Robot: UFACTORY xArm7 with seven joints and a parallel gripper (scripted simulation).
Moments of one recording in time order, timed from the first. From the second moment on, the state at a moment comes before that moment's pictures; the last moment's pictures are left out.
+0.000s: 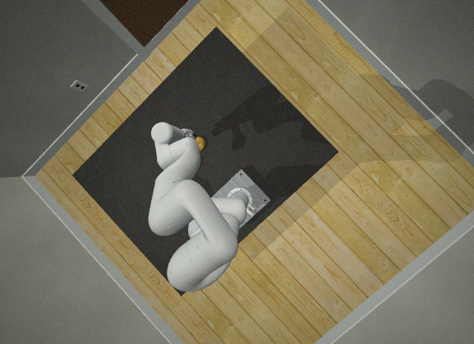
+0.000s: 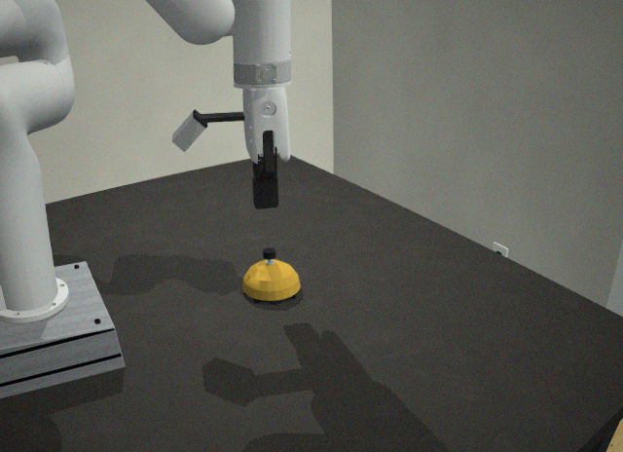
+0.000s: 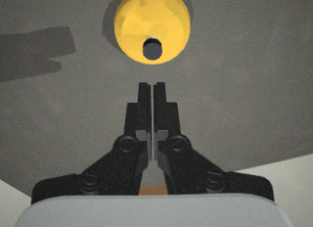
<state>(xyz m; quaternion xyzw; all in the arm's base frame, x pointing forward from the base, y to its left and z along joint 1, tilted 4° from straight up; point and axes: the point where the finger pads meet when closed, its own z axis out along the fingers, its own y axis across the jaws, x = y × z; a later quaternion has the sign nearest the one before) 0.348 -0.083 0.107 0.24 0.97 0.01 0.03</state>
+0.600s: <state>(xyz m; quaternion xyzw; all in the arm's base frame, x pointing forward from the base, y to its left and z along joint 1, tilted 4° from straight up) 0.349 -0.083 0.091 0.24 0.97 0.01 0.03</state>
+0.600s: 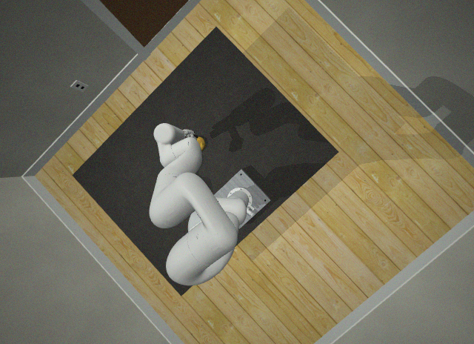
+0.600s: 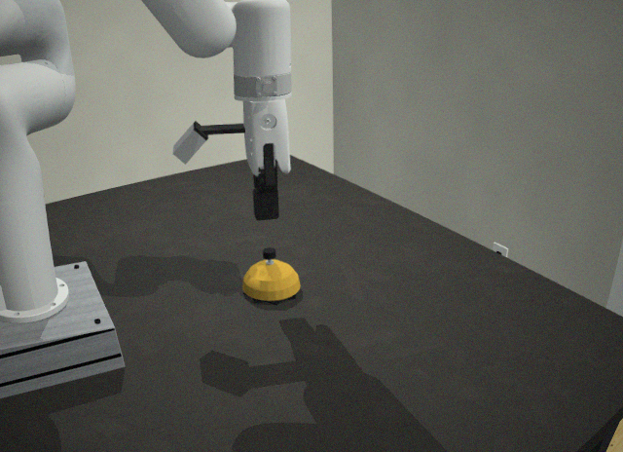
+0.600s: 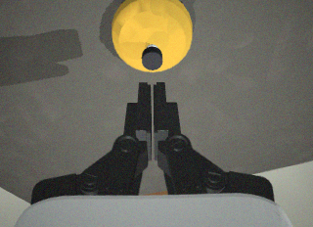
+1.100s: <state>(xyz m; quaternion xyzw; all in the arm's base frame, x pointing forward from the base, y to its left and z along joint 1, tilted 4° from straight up) 0.351 -0.083 0.068 0.24 0.97 0.01 0.03</state>
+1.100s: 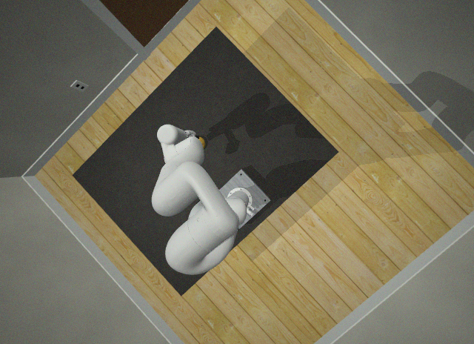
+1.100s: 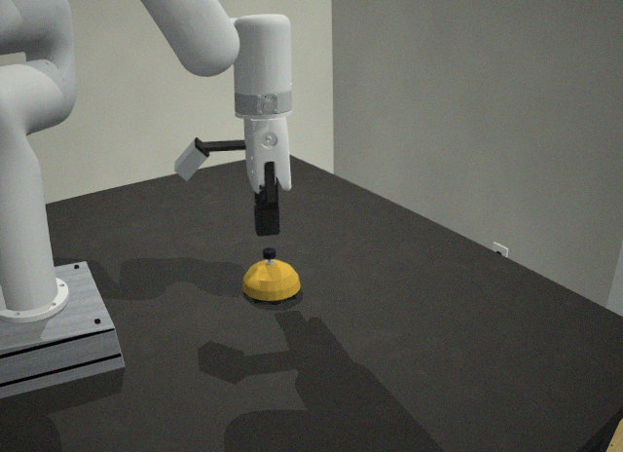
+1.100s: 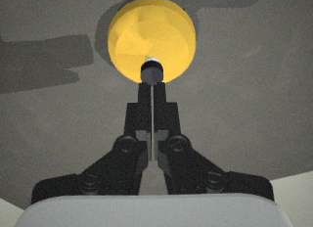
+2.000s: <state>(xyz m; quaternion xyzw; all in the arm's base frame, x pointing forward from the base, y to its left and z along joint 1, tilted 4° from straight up) 0.353 -0.084 0.048 0.24 0.97 0.01 0.03</state>
